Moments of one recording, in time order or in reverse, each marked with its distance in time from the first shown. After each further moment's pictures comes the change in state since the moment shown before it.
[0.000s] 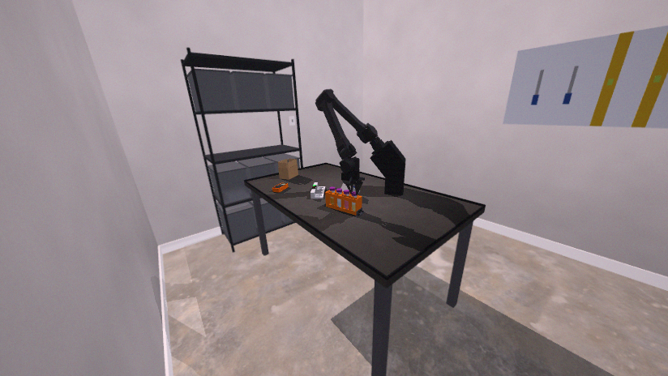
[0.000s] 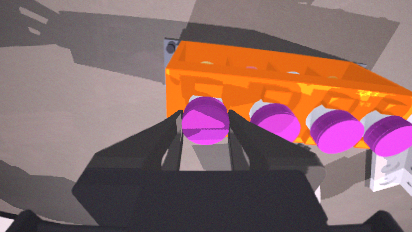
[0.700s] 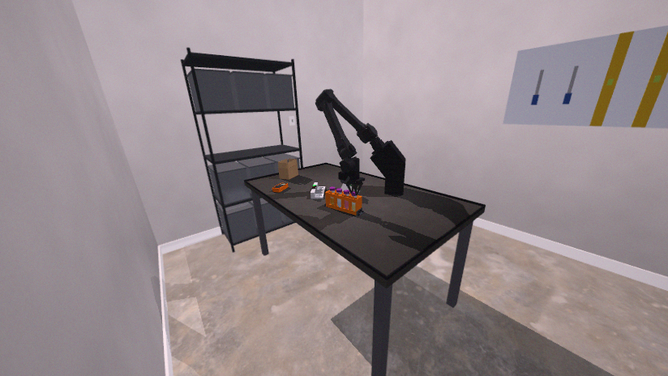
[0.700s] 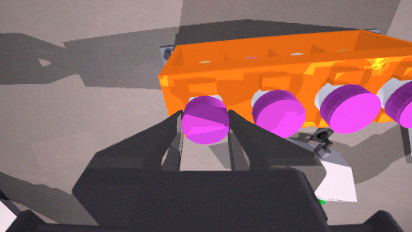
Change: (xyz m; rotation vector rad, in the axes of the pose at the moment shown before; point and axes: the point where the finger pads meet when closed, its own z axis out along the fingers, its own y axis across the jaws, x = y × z) arm 0.001 0.000 0.000 0.000 0.001 0.202
